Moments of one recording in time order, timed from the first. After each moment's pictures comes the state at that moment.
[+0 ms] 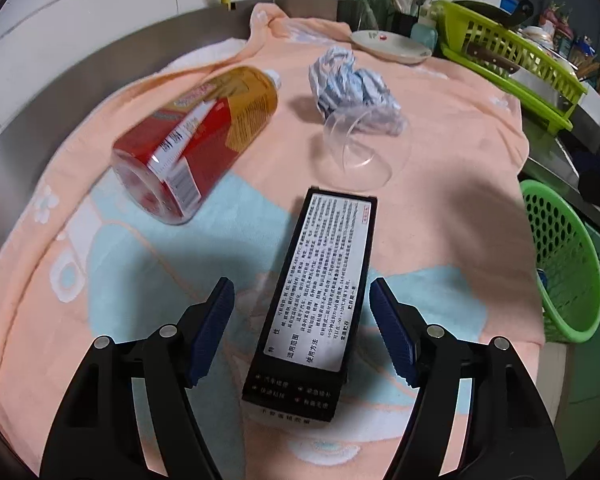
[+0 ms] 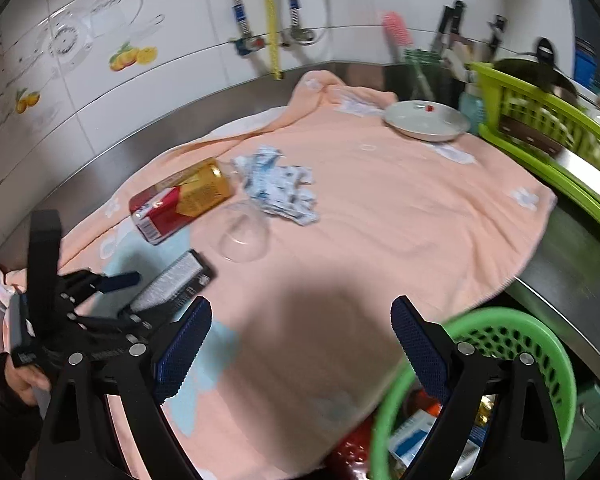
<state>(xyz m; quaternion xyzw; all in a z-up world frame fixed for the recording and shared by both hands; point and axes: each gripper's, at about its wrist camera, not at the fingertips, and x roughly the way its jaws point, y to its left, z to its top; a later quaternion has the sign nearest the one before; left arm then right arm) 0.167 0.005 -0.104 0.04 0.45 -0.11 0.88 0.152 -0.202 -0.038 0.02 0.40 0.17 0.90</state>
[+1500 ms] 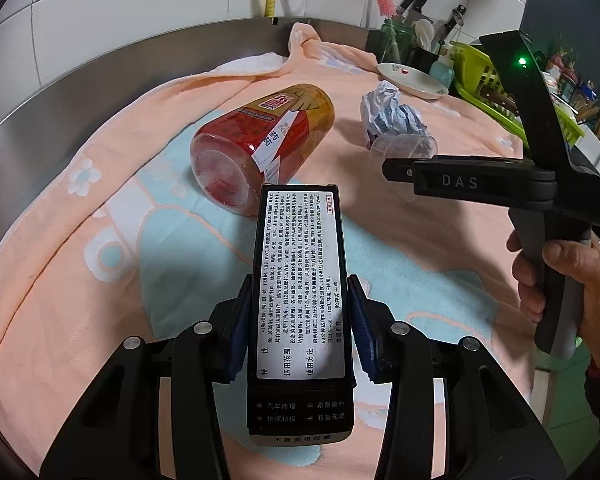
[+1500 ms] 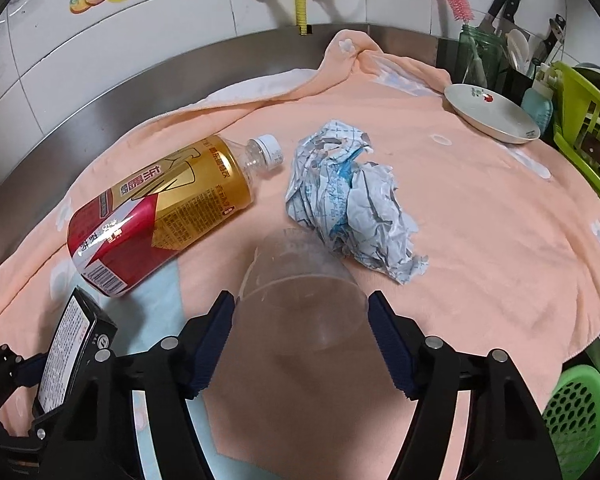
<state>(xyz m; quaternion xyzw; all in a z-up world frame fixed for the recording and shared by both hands) 0.149 0.064 -0.095 -0.02 0.42 -0.10 0.90 0.264 -0.095 -0.096 -0.02 0.44 0.14 0.89</state>
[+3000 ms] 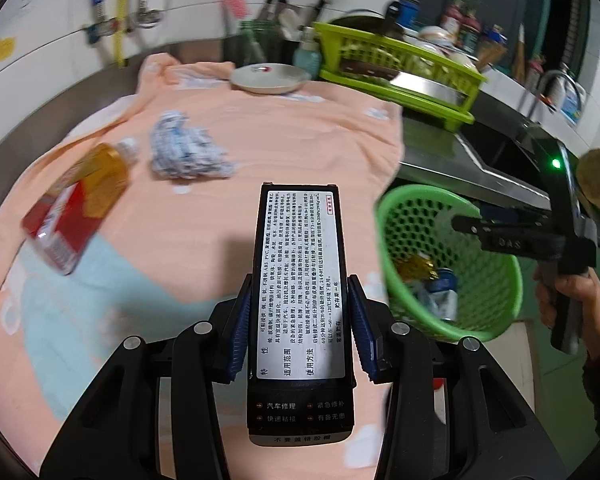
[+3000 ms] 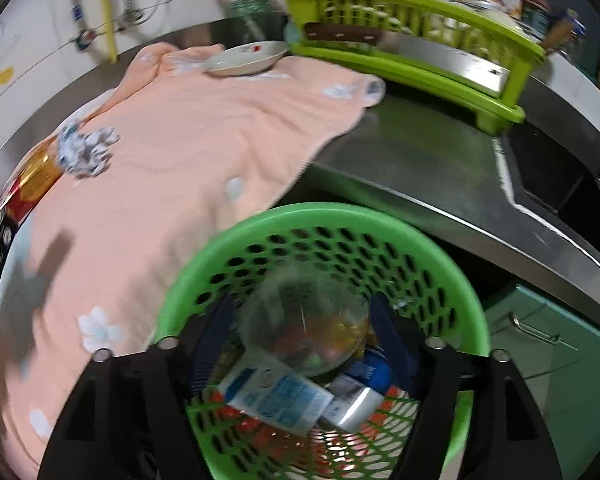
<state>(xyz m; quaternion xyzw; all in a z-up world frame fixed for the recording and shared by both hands) 0.112 -0.099 -0.062 0.05 0.40 -0.24 0.88 0.115 -0.372 -0.106 0.05 0.45 -0.05 0.89</state>
